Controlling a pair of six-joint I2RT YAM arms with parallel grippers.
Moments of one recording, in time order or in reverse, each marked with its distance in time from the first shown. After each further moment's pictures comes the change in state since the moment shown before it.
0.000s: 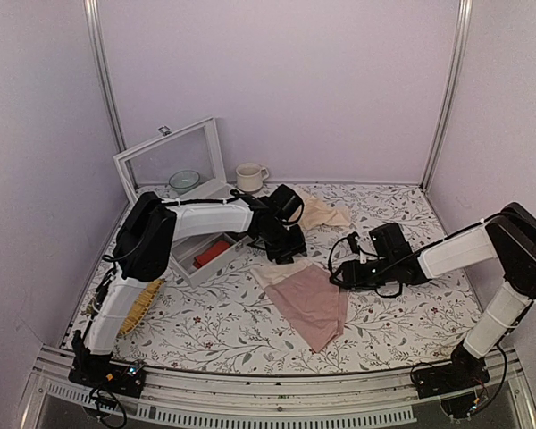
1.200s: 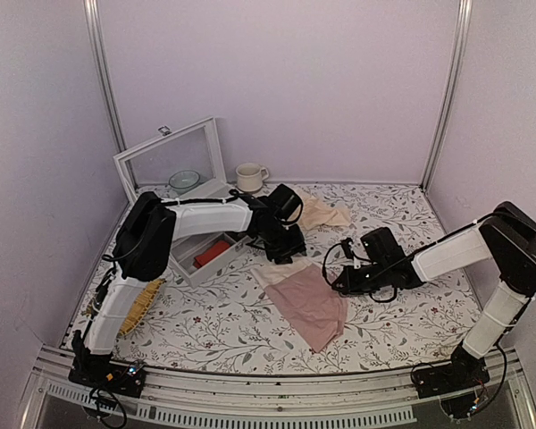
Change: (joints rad) left arm 0.005 0.000 0.000 -0.006 0.005 -0.011; right arm 0.062 0.035 0.007 0.002 0.043 0.027
